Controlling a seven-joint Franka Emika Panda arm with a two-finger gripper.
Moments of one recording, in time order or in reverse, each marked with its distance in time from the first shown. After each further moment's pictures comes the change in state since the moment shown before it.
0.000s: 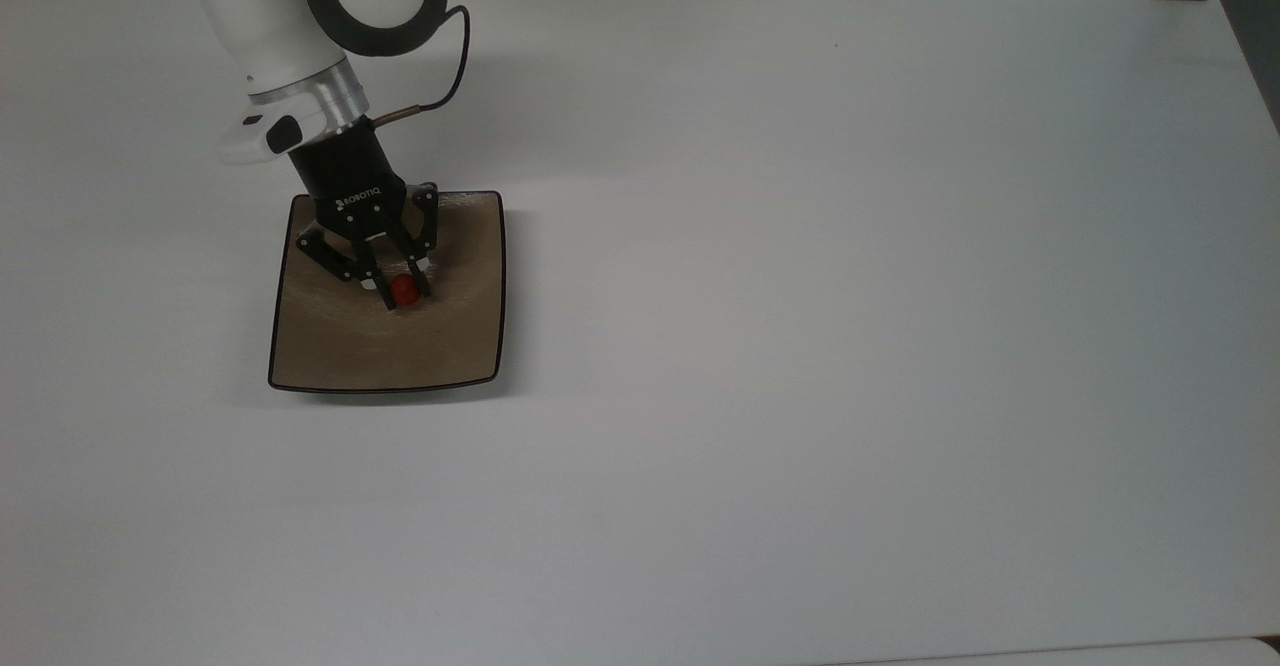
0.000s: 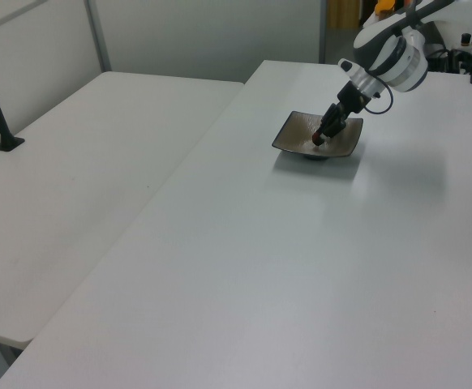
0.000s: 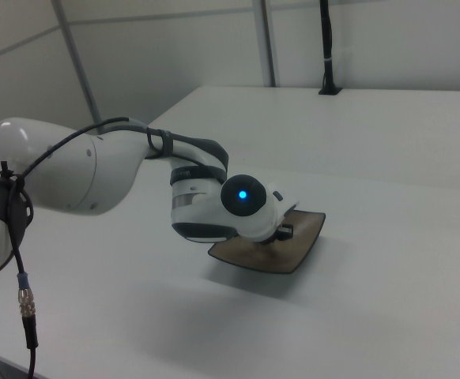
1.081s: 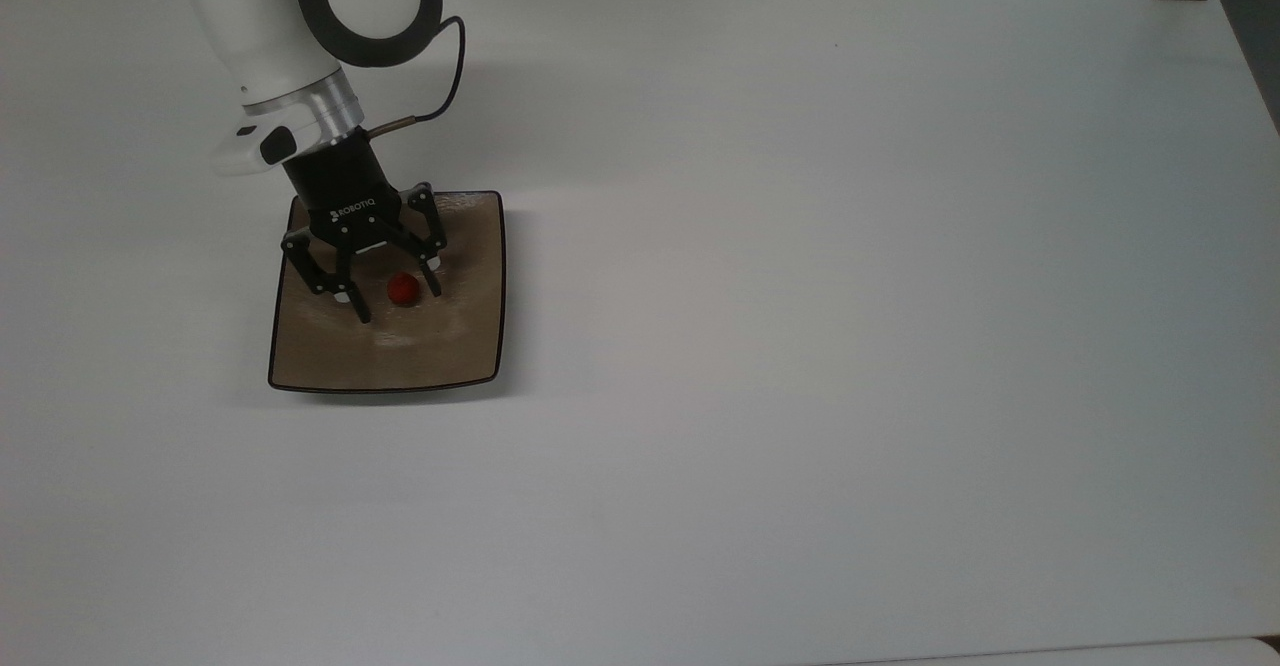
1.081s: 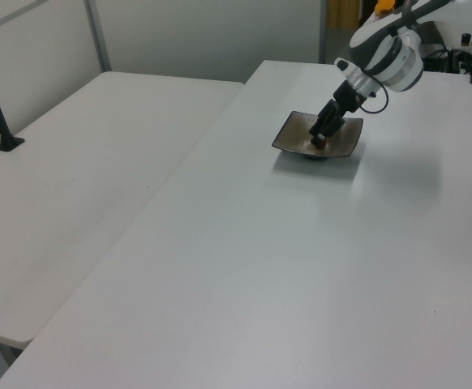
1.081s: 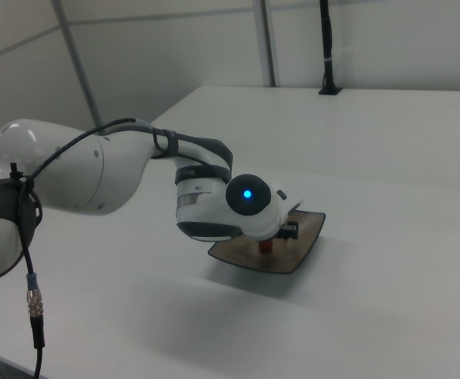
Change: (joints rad) arm 0.000 0.031 0.000 0.040 0.000 0.000 -0.003
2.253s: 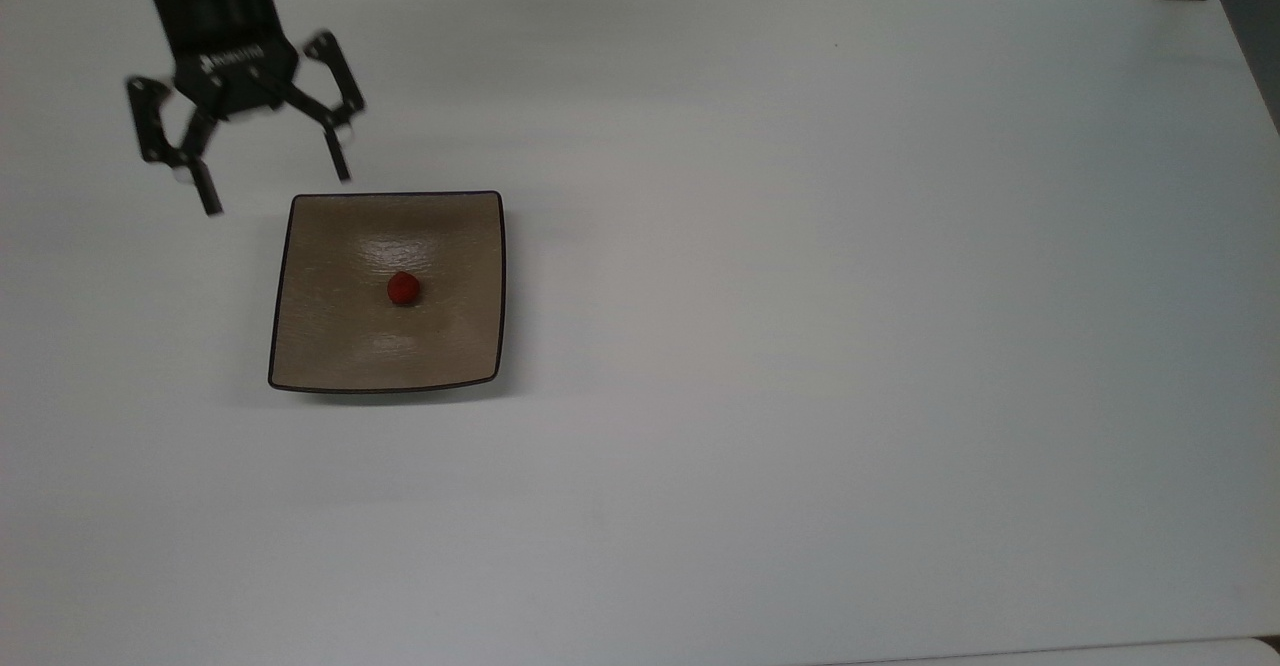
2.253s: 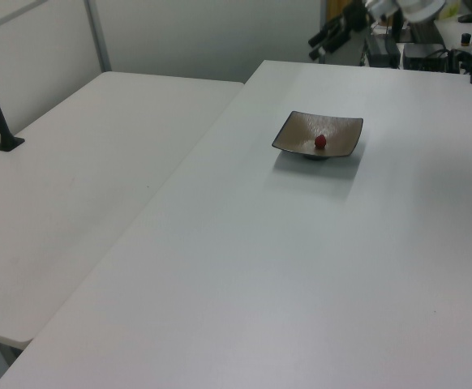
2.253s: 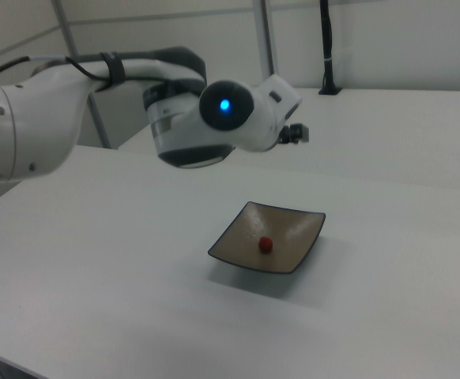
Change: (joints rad) arm -0.059 -0.248 -0.008 0.111 -0.037 -0.113 0.100
